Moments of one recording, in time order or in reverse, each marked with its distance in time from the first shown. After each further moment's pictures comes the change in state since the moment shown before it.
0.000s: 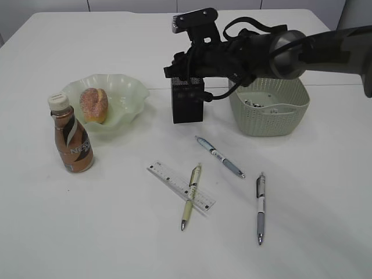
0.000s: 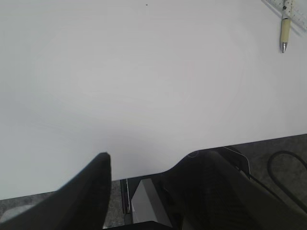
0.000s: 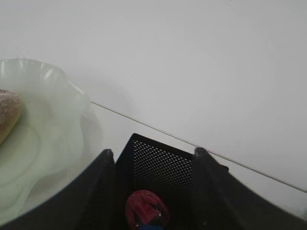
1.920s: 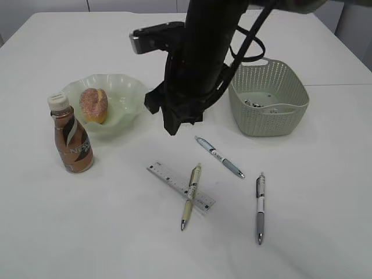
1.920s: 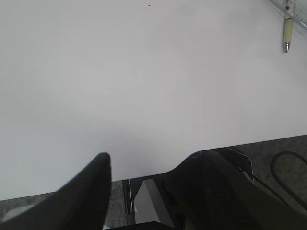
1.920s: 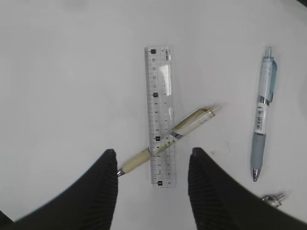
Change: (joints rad) left arm 0.000 0.000 0.000 0.009 0.000 0.000; right arm 0.177 -0.267 -0.049 0.682 1.174 -0.626
